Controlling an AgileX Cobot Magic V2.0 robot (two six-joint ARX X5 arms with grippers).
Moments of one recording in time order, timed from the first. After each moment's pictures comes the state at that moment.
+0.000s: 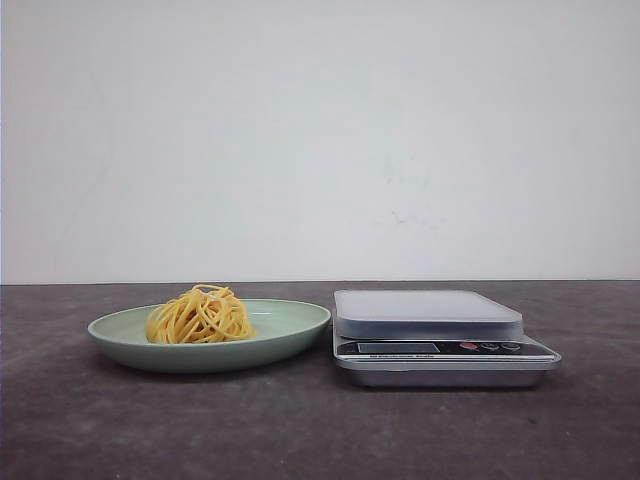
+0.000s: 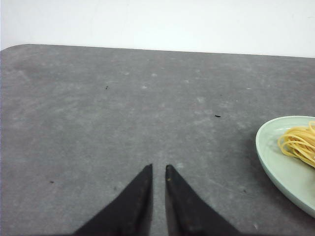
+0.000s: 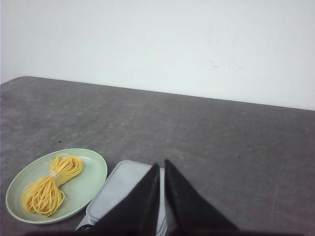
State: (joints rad) left arm -0.04 0.00 0.03 -0.18 -0.07 -0.04; right arm 0.79 0.36 0.73 -0.53 0.42 0.16
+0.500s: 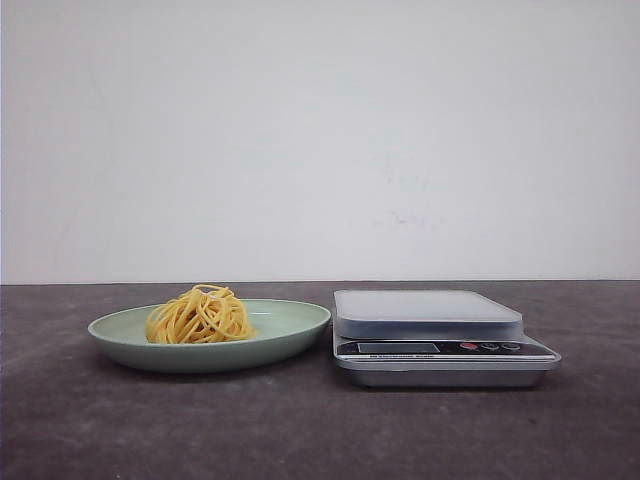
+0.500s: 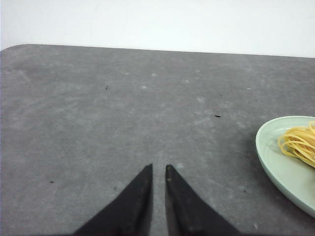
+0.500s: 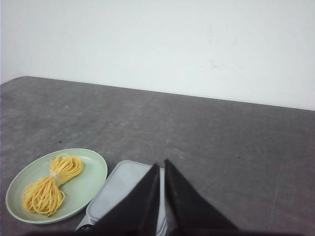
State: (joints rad) left arm -0.04 0.00 0.03 -0.18 -0.07 -0.04; right arm 0.79 0.35 0.73 -0.53 0.42 0.16
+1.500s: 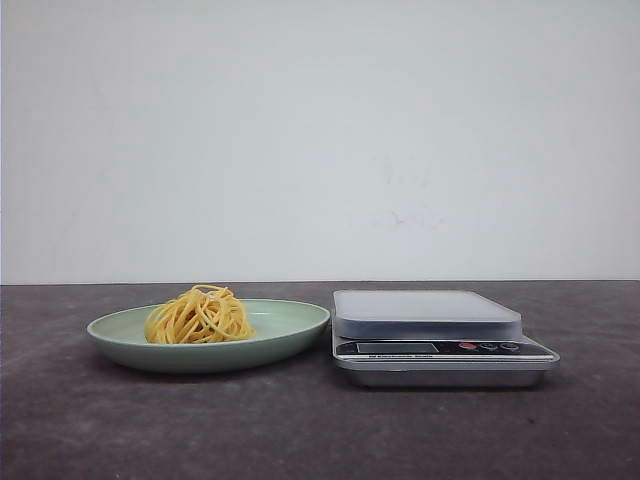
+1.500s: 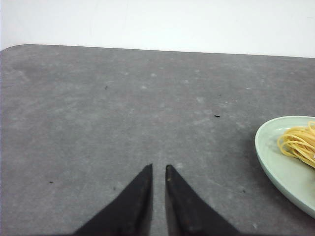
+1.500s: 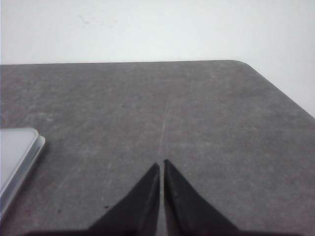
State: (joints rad) left arm -0.04 0.00 0.03 -0.18 -0.07 -0.04; right arm -0.01 0.01 0.08 -0.21 0.05 0.06
